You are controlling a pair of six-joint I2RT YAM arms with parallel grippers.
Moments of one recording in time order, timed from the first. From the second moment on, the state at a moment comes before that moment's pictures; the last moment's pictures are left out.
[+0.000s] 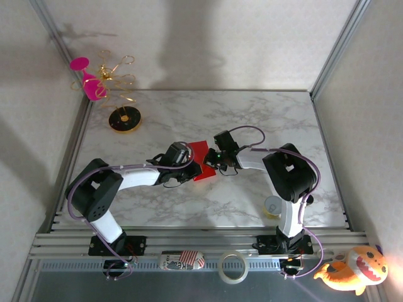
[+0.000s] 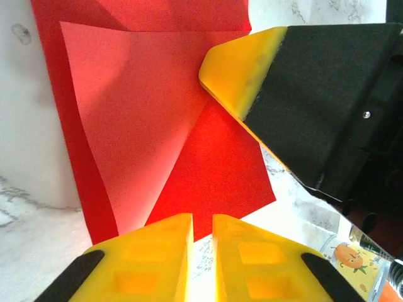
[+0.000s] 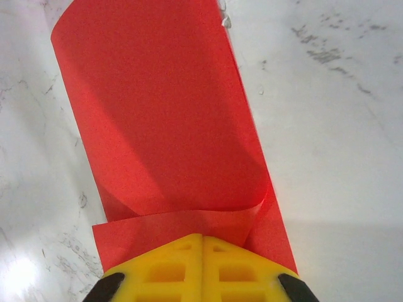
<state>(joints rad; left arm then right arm) -0.64 1.68 0.79 0.05 0.30 -1.03 0.62 1.91 1.02 -0.05 -0.32 0.88</state>
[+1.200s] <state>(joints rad) -0.64 1.74 0.79 0.04 0.25 -1.03 0.62 1.91 1.02 -0.05 -0.32 0.88</state>
